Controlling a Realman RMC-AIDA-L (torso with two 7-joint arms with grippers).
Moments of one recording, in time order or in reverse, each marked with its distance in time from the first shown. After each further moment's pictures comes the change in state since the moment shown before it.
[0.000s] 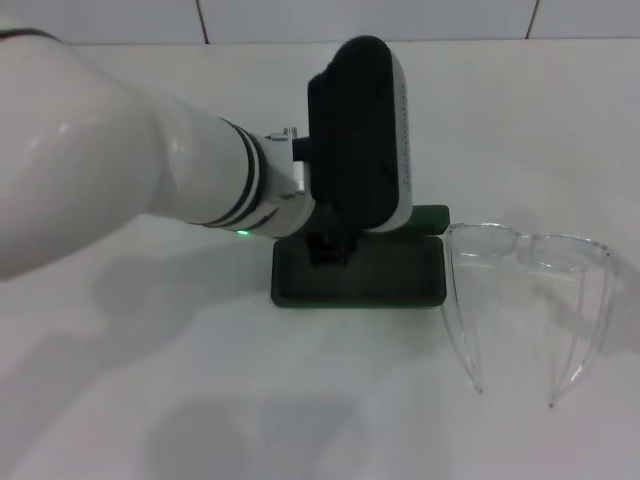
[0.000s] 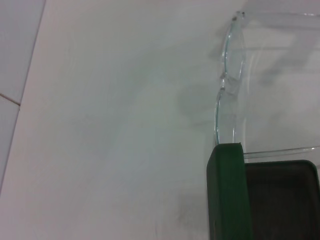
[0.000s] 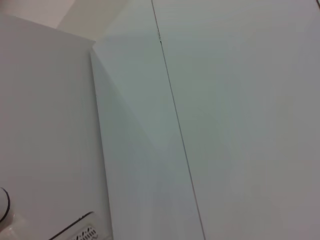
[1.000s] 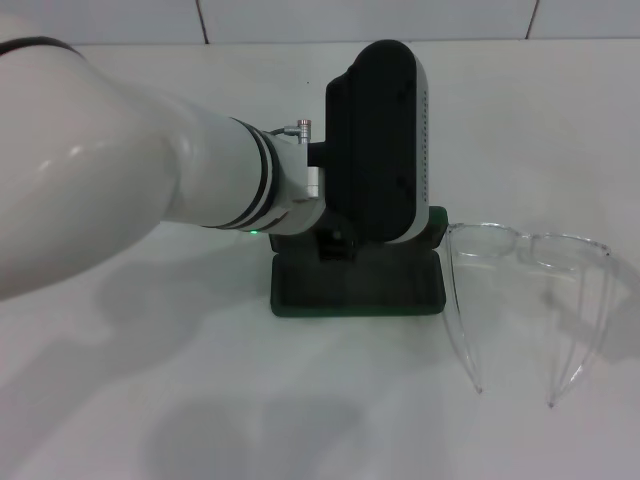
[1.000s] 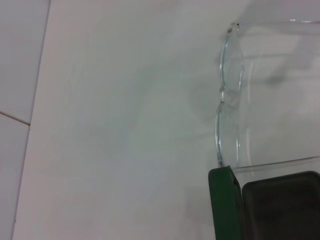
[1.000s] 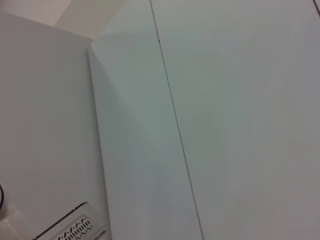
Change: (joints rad) left arm 0.006 0.002 0.044 0.056 0.049 -0.002 -0.016; right arm -0.019 -0.002 0.000 0.002 -0.004 -0.007 -0.008
